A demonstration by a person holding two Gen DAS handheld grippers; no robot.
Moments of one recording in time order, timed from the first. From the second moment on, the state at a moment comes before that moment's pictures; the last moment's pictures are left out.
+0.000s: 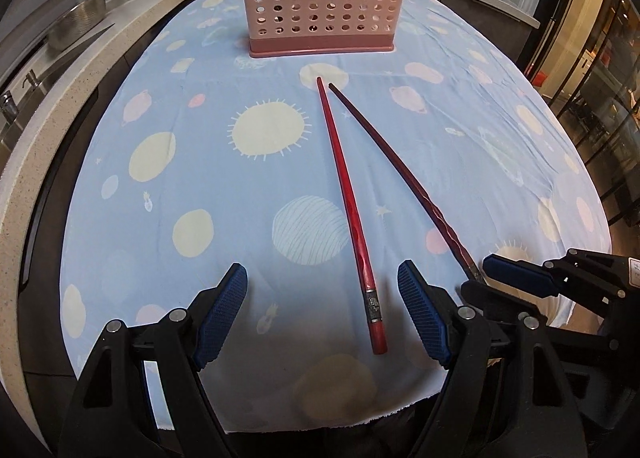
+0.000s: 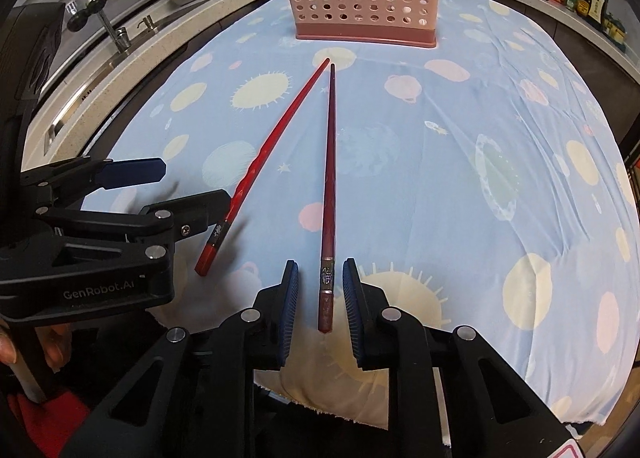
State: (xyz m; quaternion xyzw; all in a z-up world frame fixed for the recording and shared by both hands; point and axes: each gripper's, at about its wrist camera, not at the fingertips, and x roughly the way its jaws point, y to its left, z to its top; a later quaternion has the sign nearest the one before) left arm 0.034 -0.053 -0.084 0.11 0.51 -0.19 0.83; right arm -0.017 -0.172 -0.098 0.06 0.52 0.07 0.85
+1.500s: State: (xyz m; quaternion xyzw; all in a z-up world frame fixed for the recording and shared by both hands) left arm 0.039 -0.048 -0.036 0.07 0.47 -0.23 0.85; right arm -0.014 -0.198 -0.036 0.07 0.44 0.03 0.89
